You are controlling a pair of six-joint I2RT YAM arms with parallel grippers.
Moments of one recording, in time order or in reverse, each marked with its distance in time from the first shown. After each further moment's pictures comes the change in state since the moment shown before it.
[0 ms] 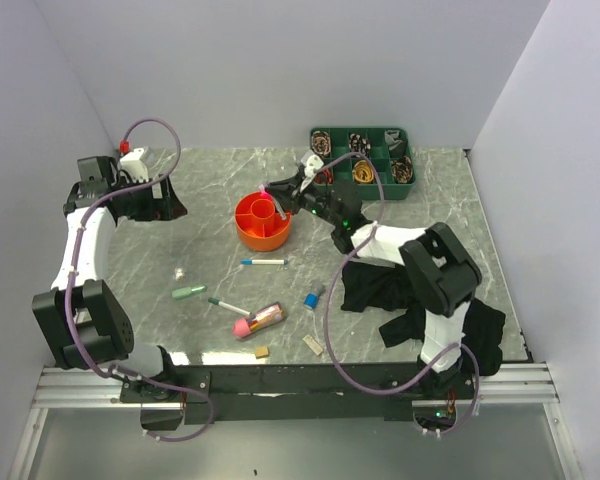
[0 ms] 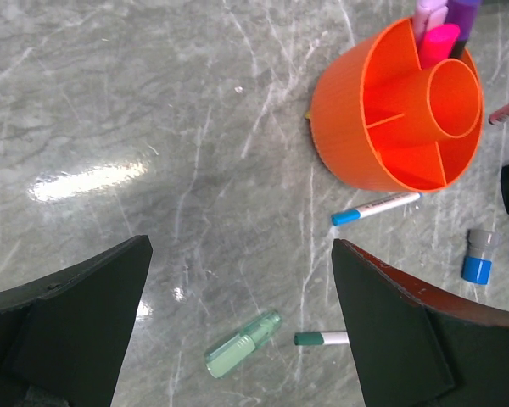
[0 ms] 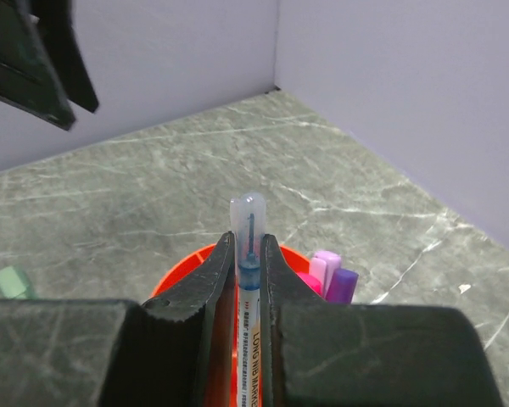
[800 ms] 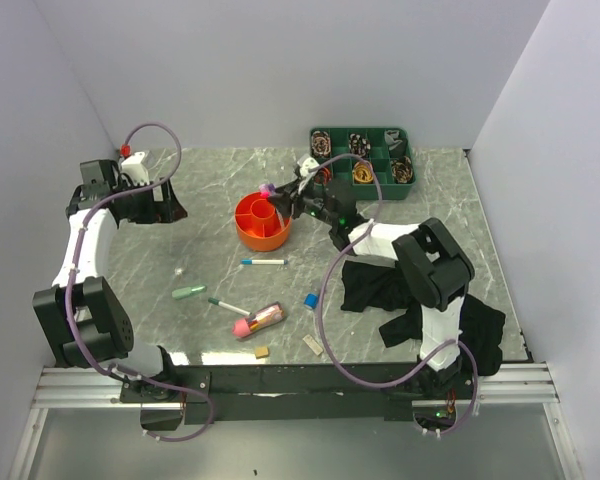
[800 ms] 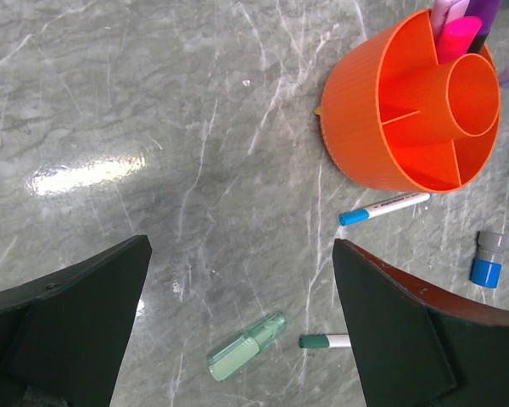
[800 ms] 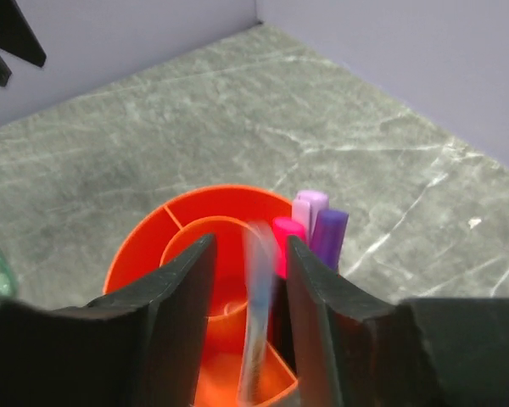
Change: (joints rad) left arm -0.002 0.014 -0.026 0.033 -0.027 -0.005; right arm -0.018 0.083 0.043 -0.107 0.027 0.017
